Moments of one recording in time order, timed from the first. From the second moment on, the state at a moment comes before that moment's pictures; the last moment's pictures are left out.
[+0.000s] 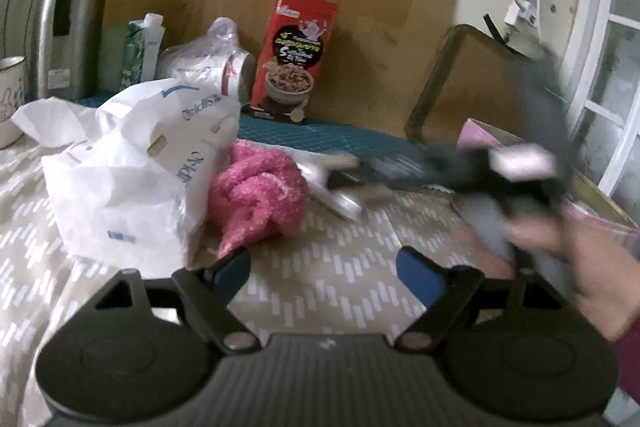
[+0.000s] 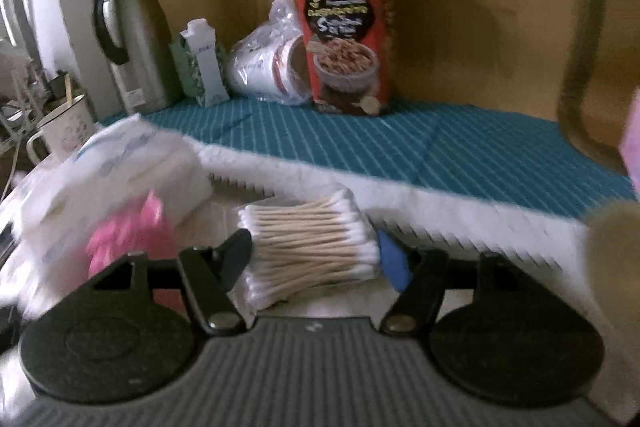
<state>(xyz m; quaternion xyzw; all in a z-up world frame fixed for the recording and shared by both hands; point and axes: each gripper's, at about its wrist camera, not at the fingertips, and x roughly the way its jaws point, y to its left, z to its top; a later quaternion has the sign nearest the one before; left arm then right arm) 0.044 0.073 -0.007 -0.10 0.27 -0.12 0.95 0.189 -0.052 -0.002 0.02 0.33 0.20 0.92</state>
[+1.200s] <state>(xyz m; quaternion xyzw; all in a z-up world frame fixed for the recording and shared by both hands) 0.040 -0.123 0.042 0.00 0.31 -0.40 0.86 -0.049 -0.196 -0.020 -0.01 0.18 0.14 0.97</state>
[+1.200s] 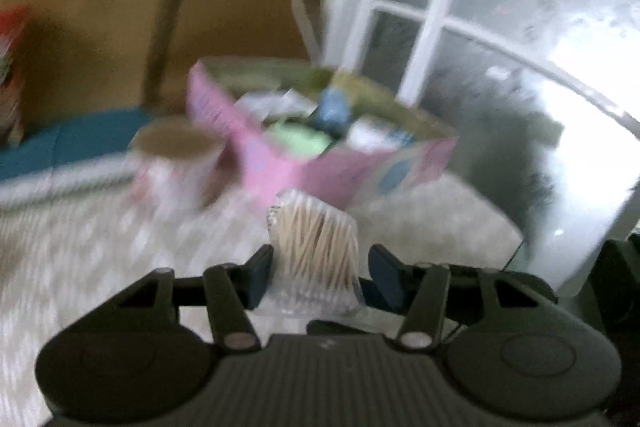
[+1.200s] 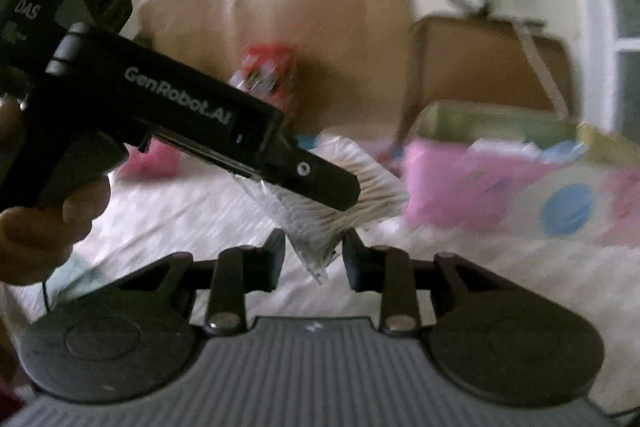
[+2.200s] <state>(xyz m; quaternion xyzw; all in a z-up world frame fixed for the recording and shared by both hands) 0.065 -0.194 0.065 0.06 0.23 -0.33 0.92 0.002 -0.291 0.007 0.04 0.10 -0.09 0.99</state>
